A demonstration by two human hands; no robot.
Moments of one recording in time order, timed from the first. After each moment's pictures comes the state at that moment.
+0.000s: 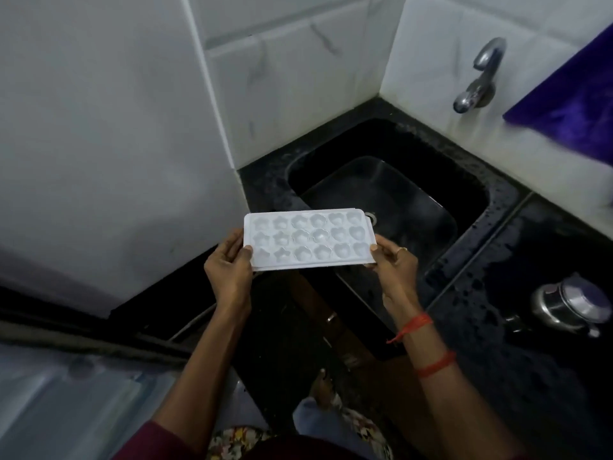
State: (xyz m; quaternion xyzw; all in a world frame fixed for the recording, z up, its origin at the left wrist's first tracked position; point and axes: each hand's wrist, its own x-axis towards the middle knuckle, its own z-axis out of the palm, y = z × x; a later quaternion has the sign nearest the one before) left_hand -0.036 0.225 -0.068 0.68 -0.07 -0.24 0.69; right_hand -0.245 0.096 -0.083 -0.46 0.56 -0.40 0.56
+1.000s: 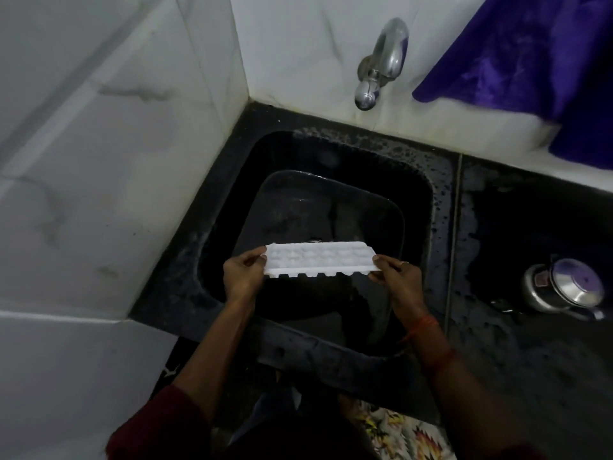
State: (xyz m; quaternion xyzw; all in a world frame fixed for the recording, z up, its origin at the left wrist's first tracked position) left_hand 0.010 -0.095 -0.144 0.74 -0.27 -0.47 0.40; right_hand -0.263 -0.074 -0.148 -0.23 0.73 -0.42 0.48
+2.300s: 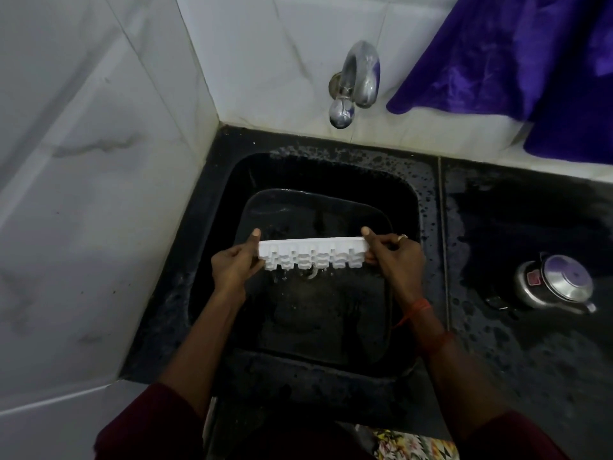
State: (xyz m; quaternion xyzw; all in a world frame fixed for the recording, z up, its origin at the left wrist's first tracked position) left_hand 0.001 -0.181 -0.106 0.69 -0.18 -0.55 0.44; right_hand -0.255 -0.124 -0.099 -0.32 0.75 -0.46 0.35
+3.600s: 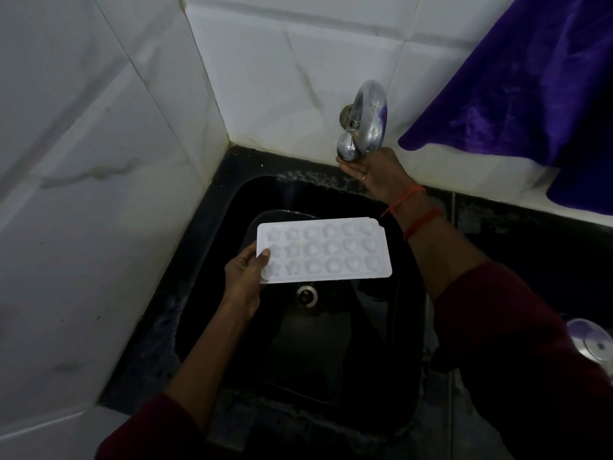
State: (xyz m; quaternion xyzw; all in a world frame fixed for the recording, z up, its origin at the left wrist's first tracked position) left_hand -0.026 -0.212 -0.111 0.60 -0.20 -0.62 0.47; right_hand -0.273 -0.366 -0.037 -0.25 0.53 -0.51 0.63
